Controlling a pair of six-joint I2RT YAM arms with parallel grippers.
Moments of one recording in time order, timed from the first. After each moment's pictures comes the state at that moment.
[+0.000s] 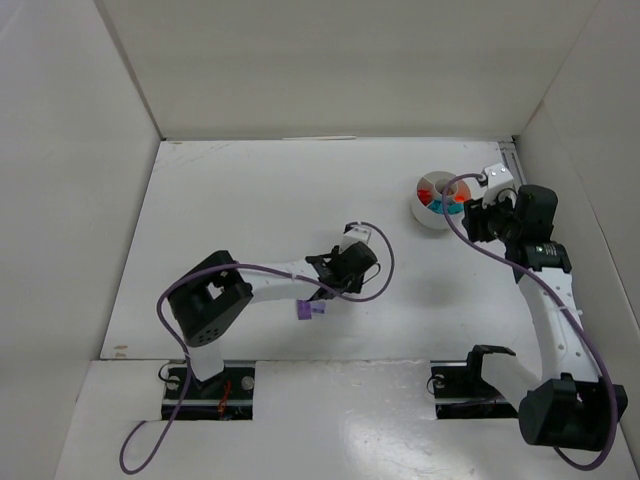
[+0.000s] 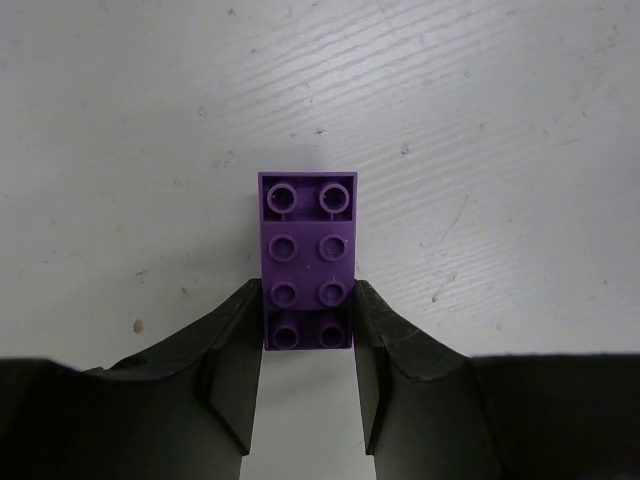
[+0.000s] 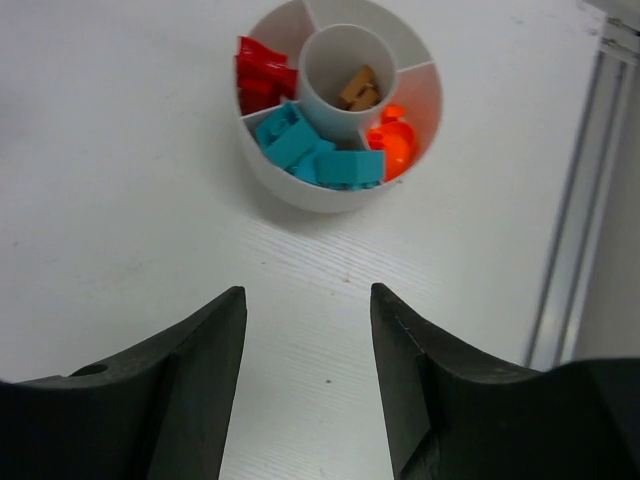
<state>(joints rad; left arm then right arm) -1.04 1.78 1.03 -0.19 -0.38 -0.63 -0.10 0.99 0.90 -0.42 -0.26 -0.36</state>
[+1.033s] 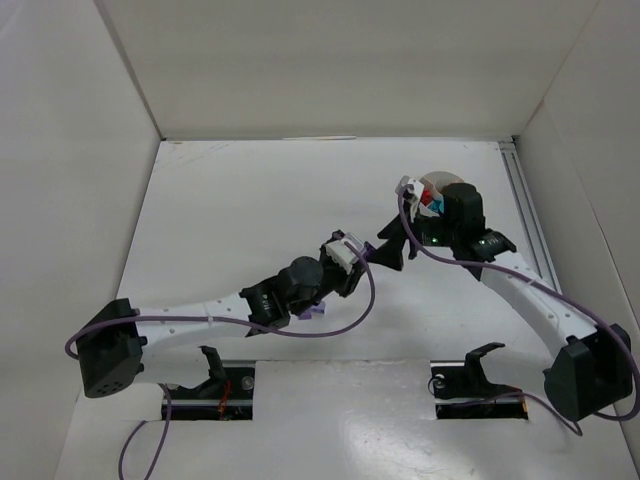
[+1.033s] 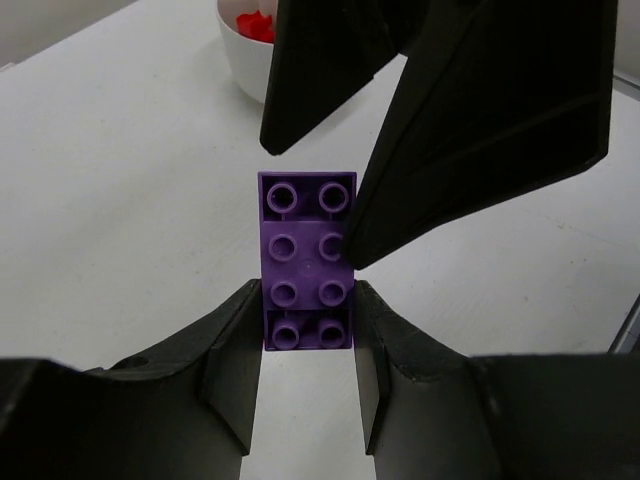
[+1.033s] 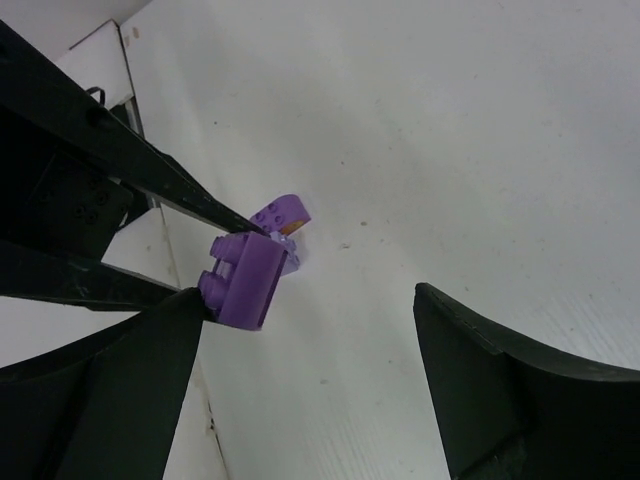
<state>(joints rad) -1.14 1.20 0.67 0.34 -0.28 -0.07 0.35 1.15 0.87 -0.19 -0.86 -0.03</state>
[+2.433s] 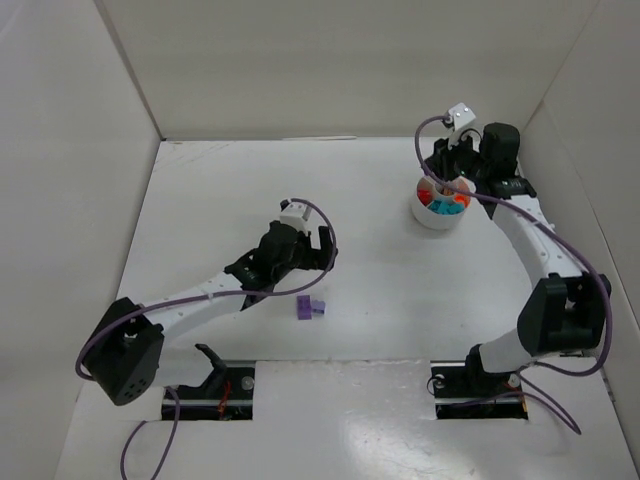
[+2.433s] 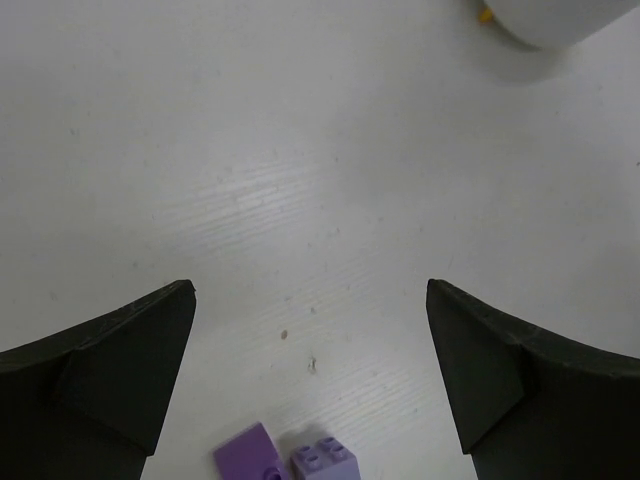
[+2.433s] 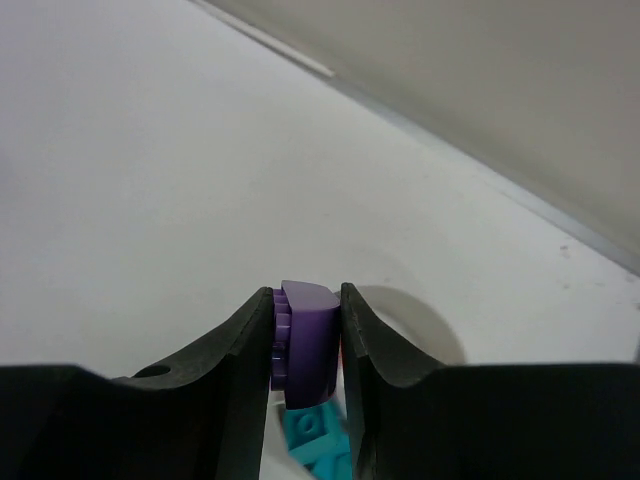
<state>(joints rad) -0.76 1.24 0.64 0.16 -0.16 -0.45 0.06 1.46 1.24 -0.13 -0.47 -0.27</state>
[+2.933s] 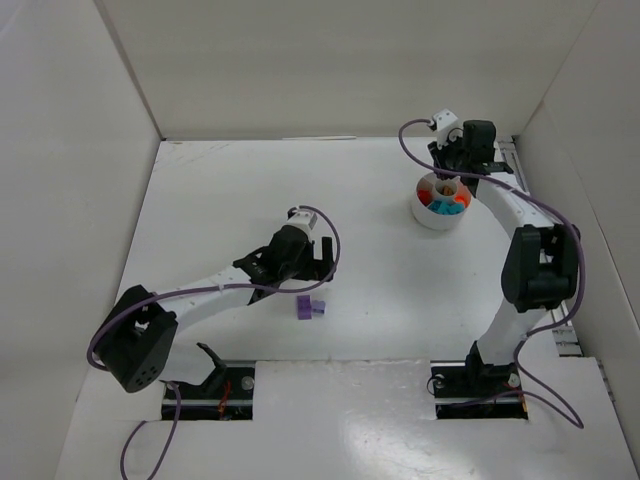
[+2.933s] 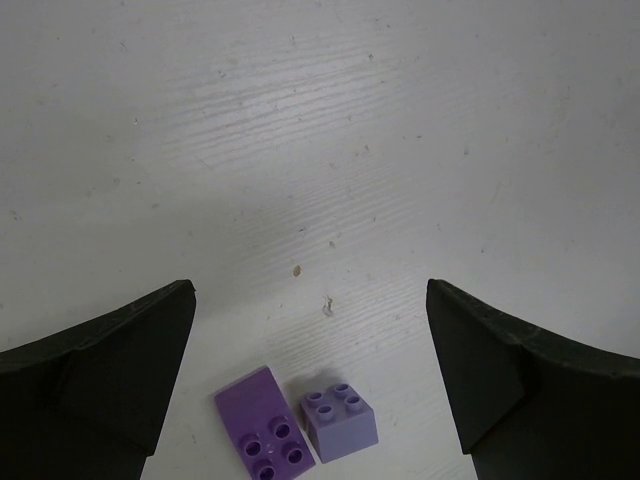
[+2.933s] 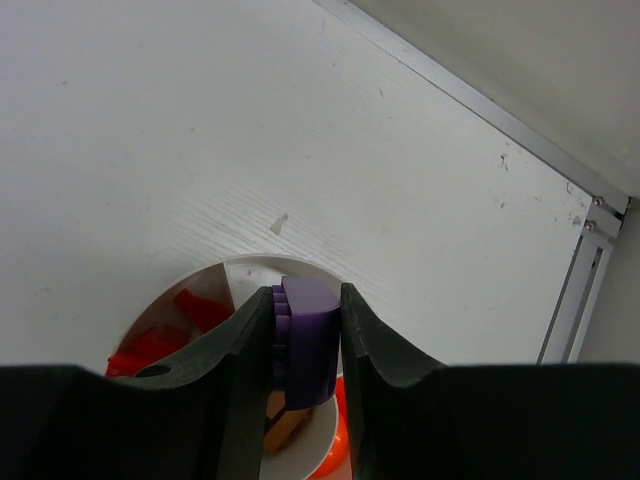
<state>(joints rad) -0.75 1.33 0.68 -0.03 -0.10 -0.52 0.05 1.79 1.44 -0.19 -0.17 -0.46</state>
